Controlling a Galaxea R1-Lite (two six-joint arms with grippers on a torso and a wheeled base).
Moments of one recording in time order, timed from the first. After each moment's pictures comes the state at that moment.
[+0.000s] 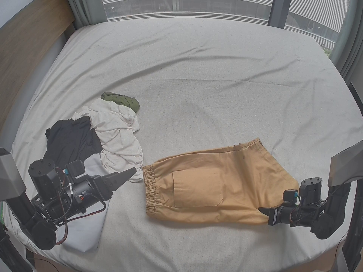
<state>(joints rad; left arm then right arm) -0.28 1.89 -0.19 -1.55 -0.40 -0.57 0.23 2.21 -0.16 -1.39 0.29 0.20</state>
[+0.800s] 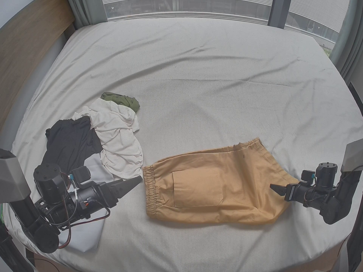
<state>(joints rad) -0.31 1.92 -0.17 -1.55 -0.40 -0.57 -0.01 2.17 -0.29 -1.39 0.28 0.19</state>
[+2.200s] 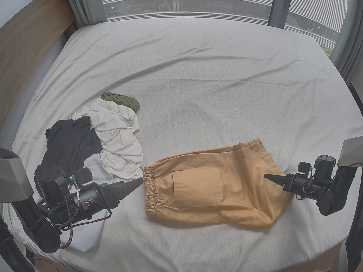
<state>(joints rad) -0.31 1.94 -0.17 -1.55 -0.40 -0.57 -0.04 2.25 -0.42 -1.39 0.66 0.39</state>
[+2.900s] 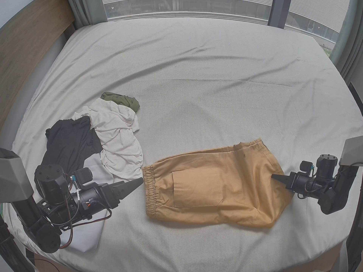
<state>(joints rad) -0.31 1.94 -0.17 -1.55 -0.40 -0.57 -0.08 2.23 -0.43 -1.39 0.67 0.41</state>
